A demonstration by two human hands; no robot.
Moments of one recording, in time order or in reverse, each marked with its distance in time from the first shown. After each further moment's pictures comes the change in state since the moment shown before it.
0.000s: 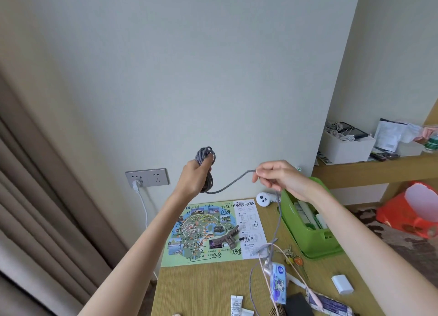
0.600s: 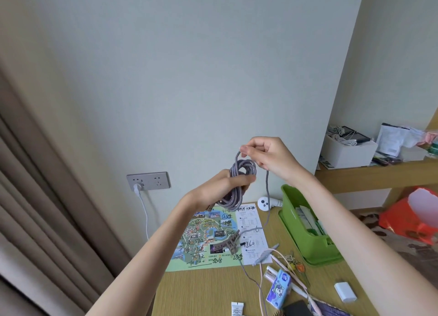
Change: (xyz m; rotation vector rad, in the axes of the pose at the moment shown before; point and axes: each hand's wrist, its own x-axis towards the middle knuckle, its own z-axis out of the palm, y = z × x) left_hand -0.024 0.033 0.022 -0.025 -0.629 0.101; right_hand 0.027 -0.058 0.021 -0.088 0.263 -0.255
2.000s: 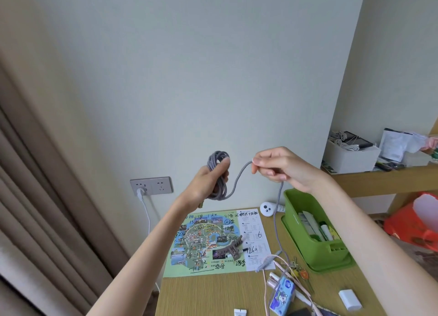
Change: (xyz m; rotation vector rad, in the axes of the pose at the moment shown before) left_hand -0.010 0.000 -0.023 -0.075 0.412 -0.064; right_hand -0.015 -0.012 -0.025 0.145 -0.313 0.162
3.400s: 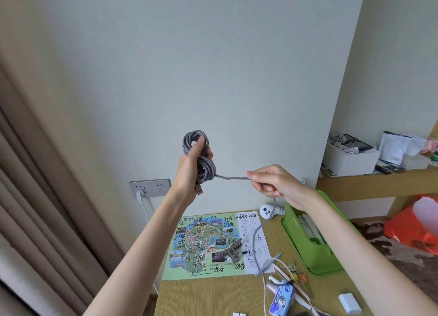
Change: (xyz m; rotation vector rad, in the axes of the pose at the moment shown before) left_hand 0.008 0.021 -0.017 -0.560 0.228 0.052; right_hand -0.003 0.023 0.020 -0.010 0.050 0.073
